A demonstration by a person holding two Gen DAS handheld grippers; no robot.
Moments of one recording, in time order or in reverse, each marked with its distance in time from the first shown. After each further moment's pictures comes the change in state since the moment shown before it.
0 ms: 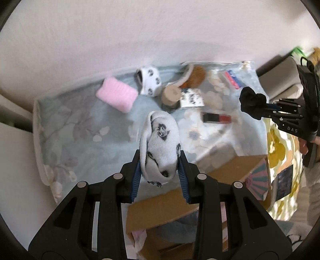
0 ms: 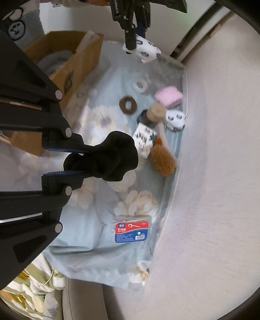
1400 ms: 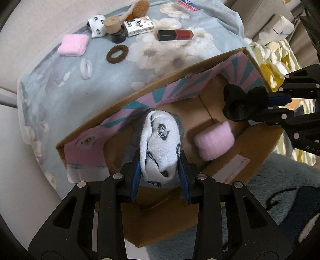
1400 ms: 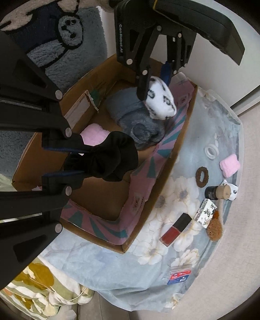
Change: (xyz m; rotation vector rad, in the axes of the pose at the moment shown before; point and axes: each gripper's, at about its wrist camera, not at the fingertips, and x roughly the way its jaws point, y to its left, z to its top) left arm 0.024 -0.082 -0.130 0.235 0.208 0.071; right arm 0.020 0.112 -0.126 -0.177 0.186 0.097
